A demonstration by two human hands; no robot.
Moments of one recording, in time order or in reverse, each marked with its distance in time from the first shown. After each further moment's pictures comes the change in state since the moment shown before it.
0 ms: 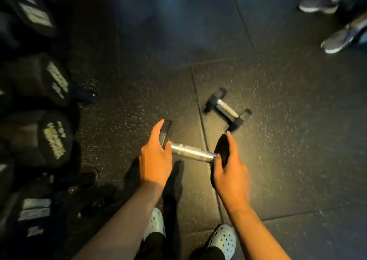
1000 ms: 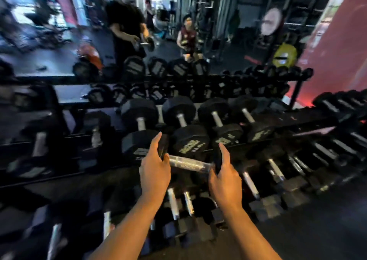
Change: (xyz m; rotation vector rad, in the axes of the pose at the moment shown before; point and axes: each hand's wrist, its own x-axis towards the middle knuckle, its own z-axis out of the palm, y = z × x) left_hand -0.534 -0.008 -0.526 -0.277 1.466 -0.567; right_hand -0.504 -0.460 -0.090 0.001 -0.861 -1.324
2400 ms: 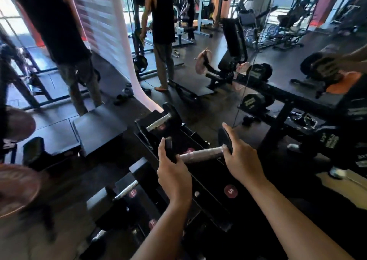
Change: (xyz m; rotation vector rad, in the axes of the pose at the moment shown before) left_hand 0.300 -0.396 -0.540 -0.081 1.298 -0.550; right_hand -0.016 -0.620 0.639 0.268 -0.743 -1.127
